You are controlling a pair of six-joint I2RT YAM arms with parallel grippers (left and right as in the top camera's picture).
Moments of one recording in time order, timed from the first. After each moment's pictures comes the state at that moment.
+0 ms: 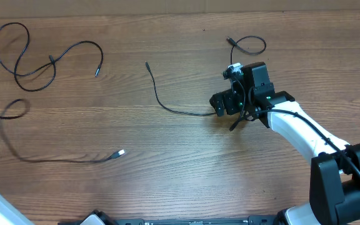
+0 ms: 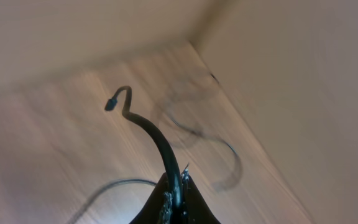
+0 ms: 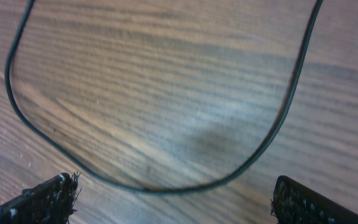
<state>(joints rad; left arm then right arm) 0.73 1.34 1.99 -1.23 0.04 -0.47 0.28 1.68 1.01 -0.33 -0.20 -0.04</state>
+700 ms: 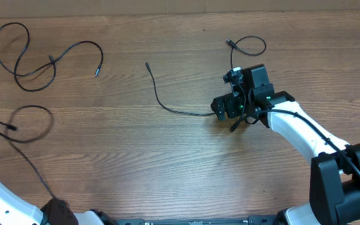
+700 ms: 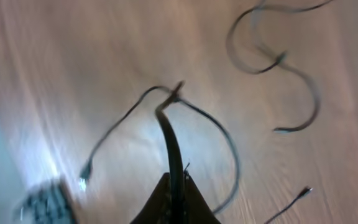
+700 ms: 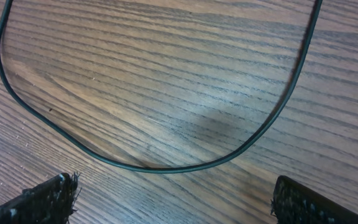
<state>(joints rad) 0.73 1.56 2.11 -1.68 -0.02 -0.61 0.28 1.68 1.01 -0.38 -0.20 -0.04</state>
